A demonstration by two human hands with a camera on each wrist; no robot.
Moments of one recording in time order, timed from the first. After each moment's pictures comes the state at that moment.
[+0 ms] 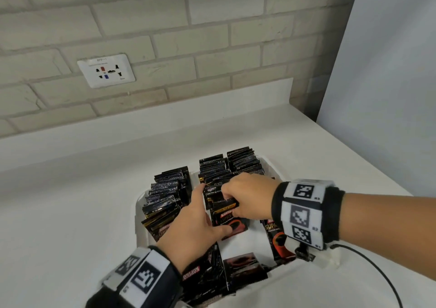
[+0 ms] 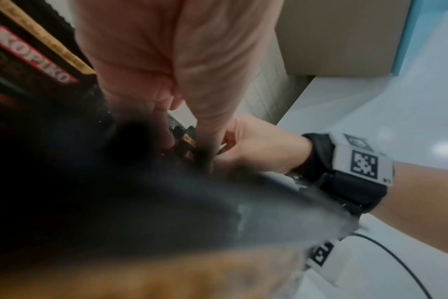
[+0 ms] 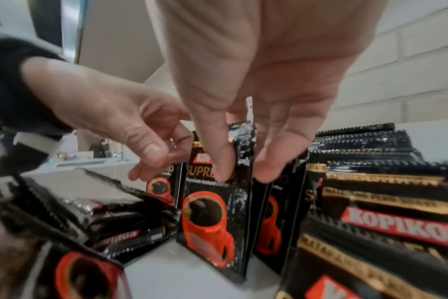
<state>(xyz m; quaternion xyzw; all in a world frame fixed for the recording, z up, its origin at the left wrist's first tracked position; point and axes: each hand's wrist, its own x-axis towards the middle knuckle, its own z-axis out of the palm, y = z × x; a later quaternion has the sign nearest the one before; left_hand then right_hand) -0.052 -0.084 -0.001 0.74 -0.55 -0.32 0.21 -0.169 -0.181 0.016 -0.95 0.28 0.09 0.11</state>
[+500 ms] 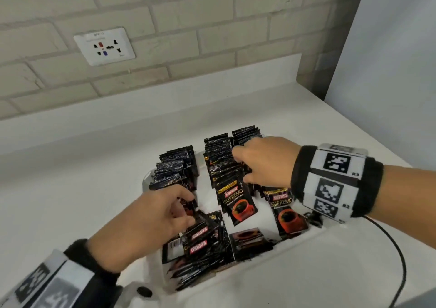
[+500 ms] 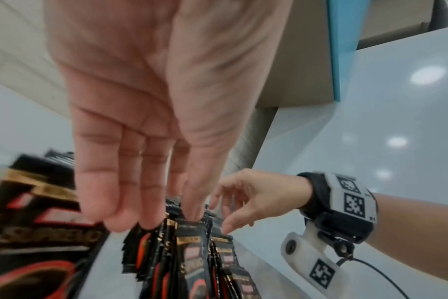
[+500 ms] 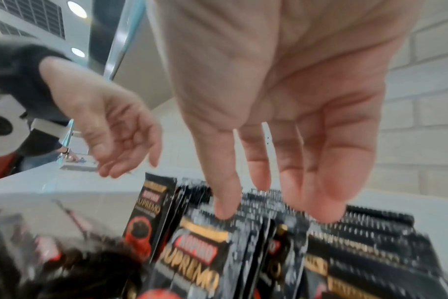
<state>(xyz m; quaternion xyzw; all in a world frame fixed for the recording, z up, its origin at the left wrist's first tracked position) -0.007 -0.043 0.027 0.74 -0.59 -0.30 0.13 -0.178 -0.180 0.040 -0.95 0.30 0.08 0.01</state>
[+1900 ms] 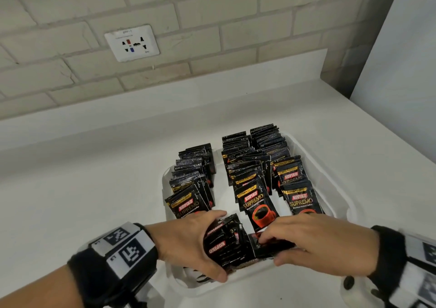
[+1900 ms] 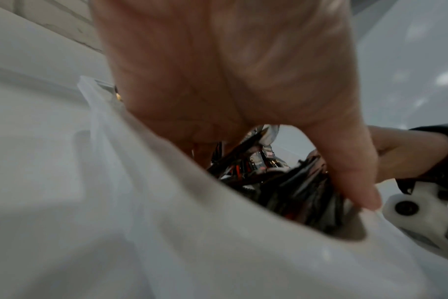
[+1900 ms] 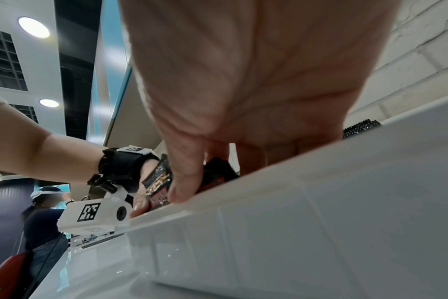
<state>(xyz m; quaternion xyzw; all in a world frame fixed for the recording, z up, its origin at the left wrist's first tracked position) -0.008 -0.041 -0.005 0.64 -0.60 -0.47 -0.08 -0.235 -0.118 -0.003 -0.94 0.20 0.14 0.25</state>
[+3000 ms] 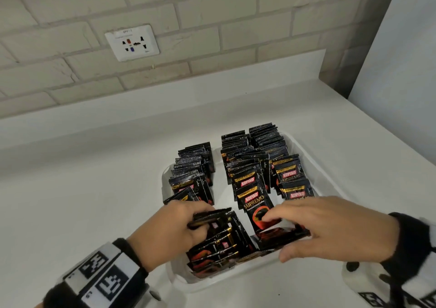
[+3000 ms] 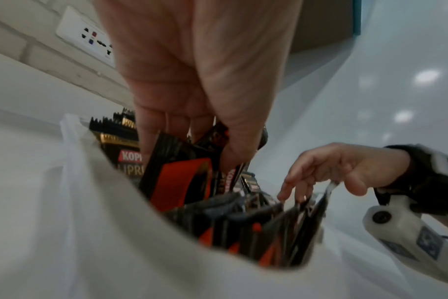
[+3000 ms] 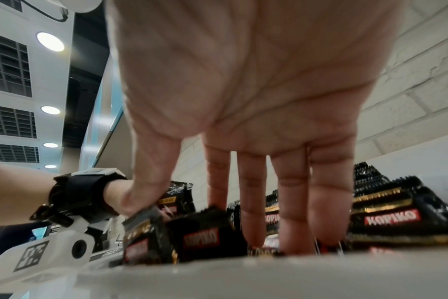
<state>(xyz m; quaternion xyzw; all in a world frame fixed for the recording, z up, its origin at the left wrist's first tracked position) -0.006 -0.021 -0.004 0.68 -0.66 -0.29 0.16 -0.245 -0.122 0.023 -0.94 0.22 0.11 0.23</state>
